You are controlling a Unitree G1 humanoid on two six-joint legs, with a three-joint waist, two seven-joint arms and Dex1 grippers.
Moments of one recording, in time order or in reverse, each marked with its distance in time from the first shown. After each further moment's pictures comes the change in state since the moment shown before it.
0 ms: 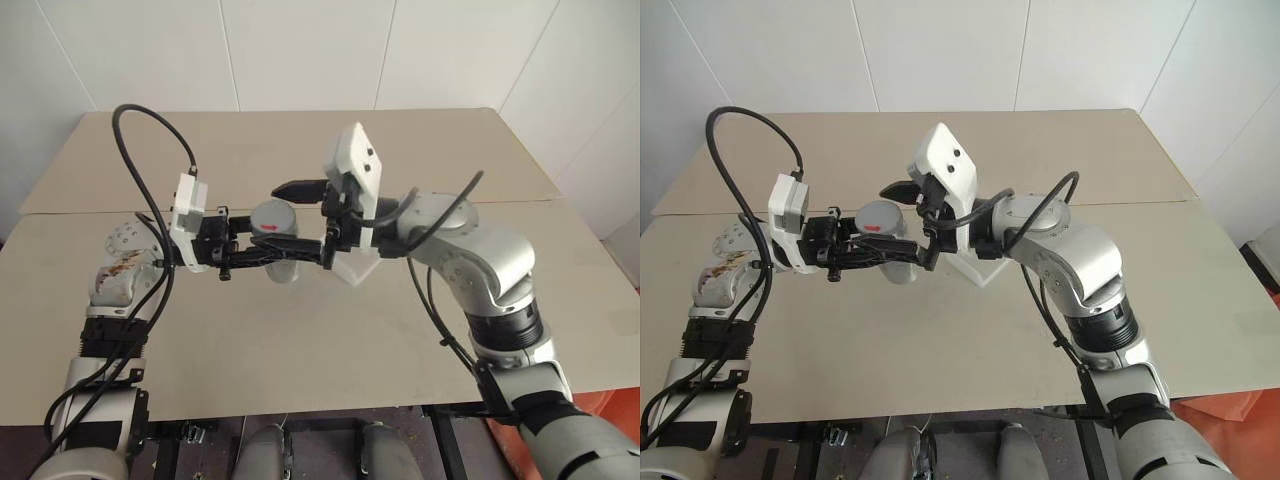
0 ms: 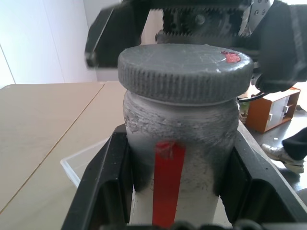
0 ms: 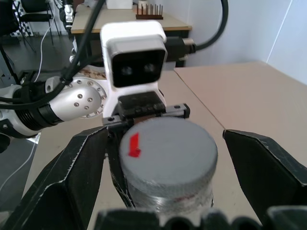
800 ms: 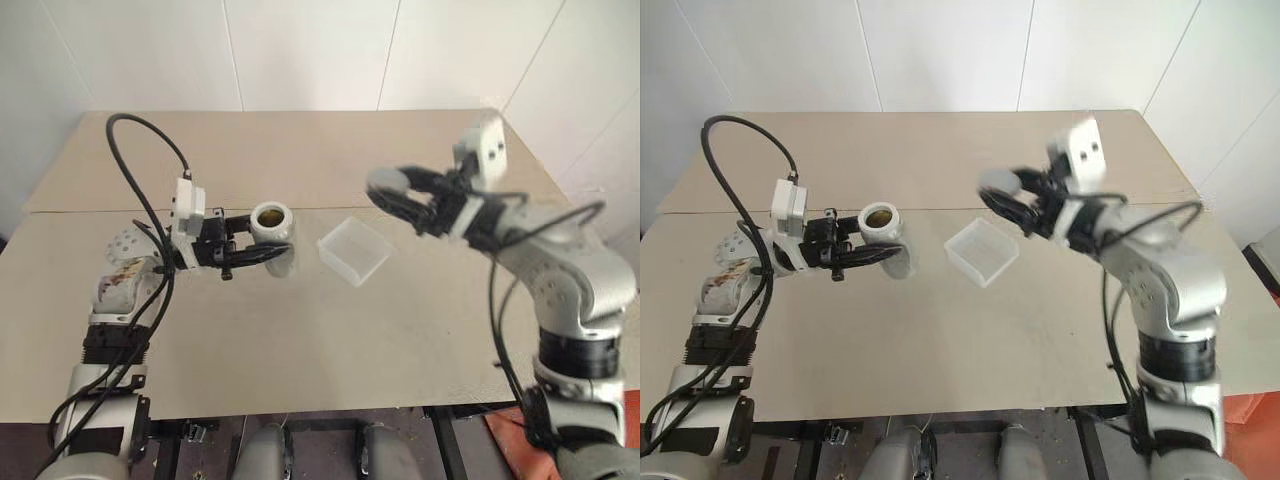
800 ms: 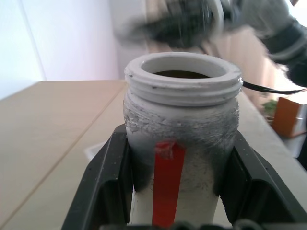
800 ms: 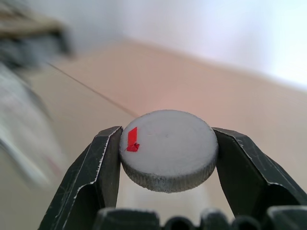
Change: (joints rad) left arm 0.035 -0.028 0.030 0.007 0.041 -0.076 0.129; right arm 0.404 -0.234 -0.343 -0.098 -0.048 0.038 -0.233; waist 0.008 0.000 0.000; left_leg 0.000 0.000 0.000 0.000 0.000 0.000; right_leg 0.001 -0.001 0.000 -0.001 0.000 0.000
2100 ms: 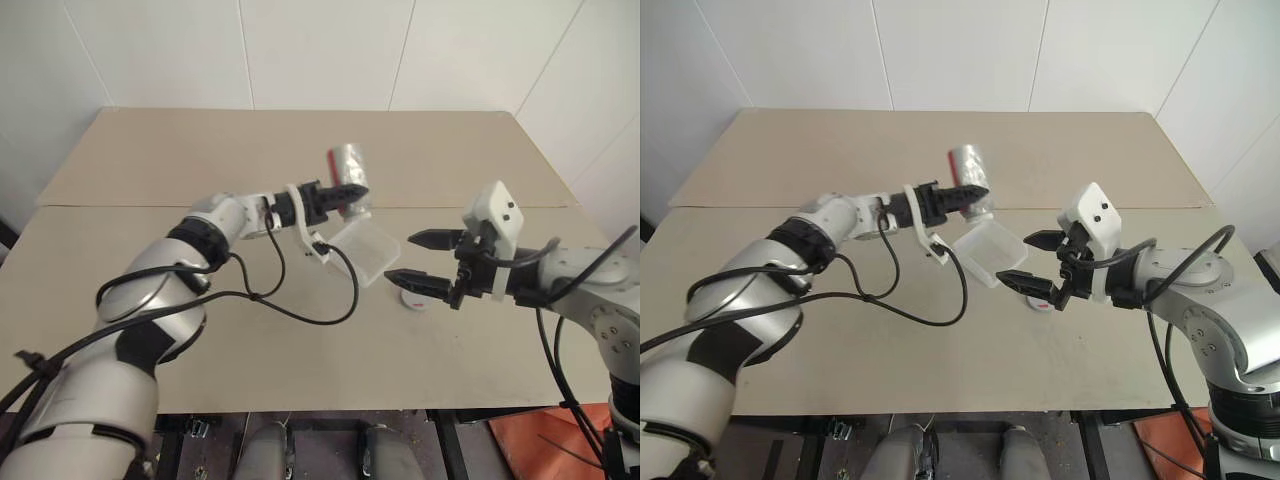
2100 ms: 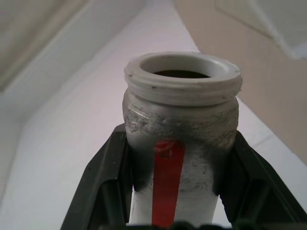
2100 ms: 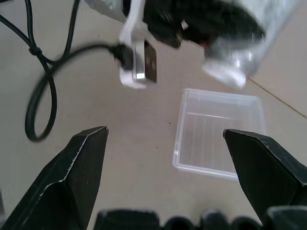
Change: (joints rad) left arm -0.748 -0.152 -1.055 0.864 2.013 -0.683 2.112; right arm 0.032 -0.262 -0.028 -0.180 0.242 0.177 0.230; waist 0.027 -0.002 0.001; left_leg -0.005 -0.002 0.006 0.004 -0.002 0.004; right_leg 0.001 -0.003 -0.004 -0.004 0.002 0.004
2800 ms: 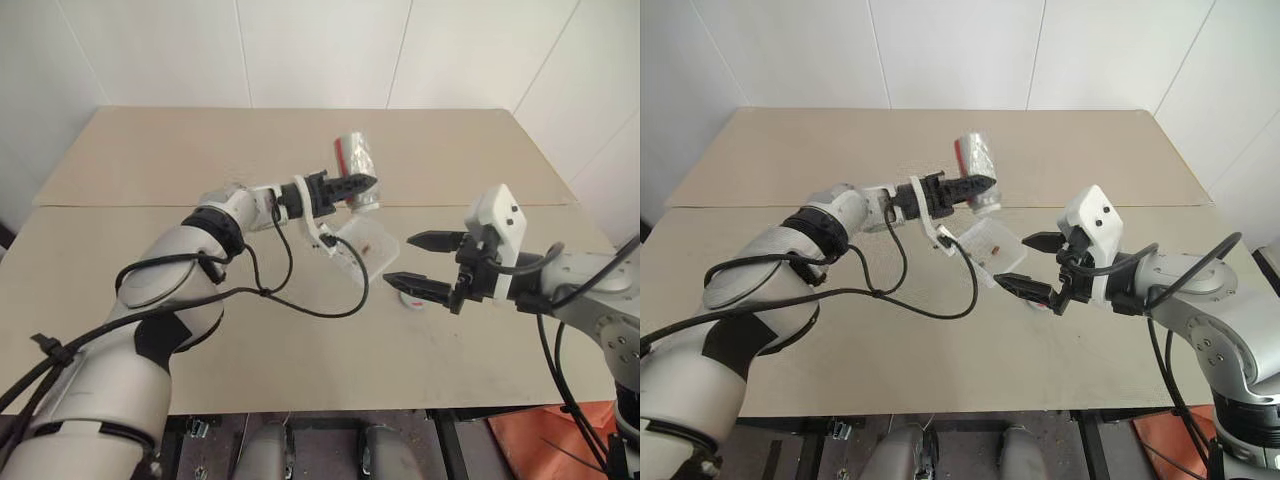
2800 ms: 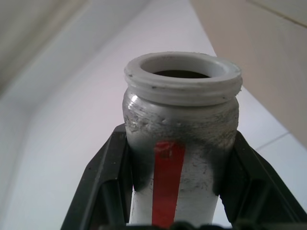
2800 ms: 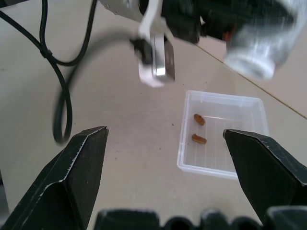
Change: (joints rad) left arm -0.032 -0.002 0.071 0.130 -0.254 -0.108 -0.055; right arm 0.046 -0.001 -0.023 -0.048 0.049 -0.015 -0.051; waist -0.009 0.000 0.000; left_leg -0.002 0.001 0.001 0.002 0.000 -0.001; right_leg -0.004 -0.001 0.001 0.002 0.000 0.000
